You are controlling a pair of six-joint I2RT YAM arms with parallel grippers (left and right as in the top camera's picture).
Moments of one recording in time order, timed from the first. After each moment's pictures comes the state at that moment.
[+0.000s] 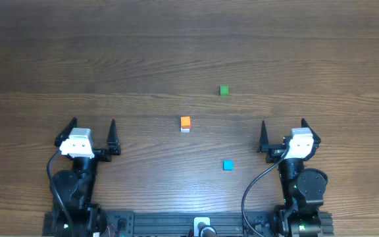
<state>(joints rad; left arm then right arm) 0.00 0.02 0.01 -0.07 0.05 -0.02 0.03 0.01 0.03 -0.10 0.00 -0.06</state>
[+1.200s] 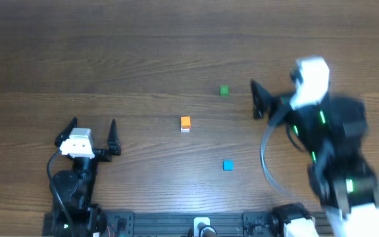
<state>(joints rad) 0.00 0.02 0.01 -0.07 0.05 -0.02 0.19 0.92 1.11 -0.63 -0.13 0.07</state>
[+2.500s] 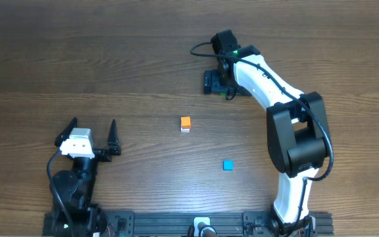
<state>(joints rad) 0.00 0.02 0.01 -0.07 0.05 -0.02 0.34 2.07 1.50 -0.82 0.05 0.38</state>
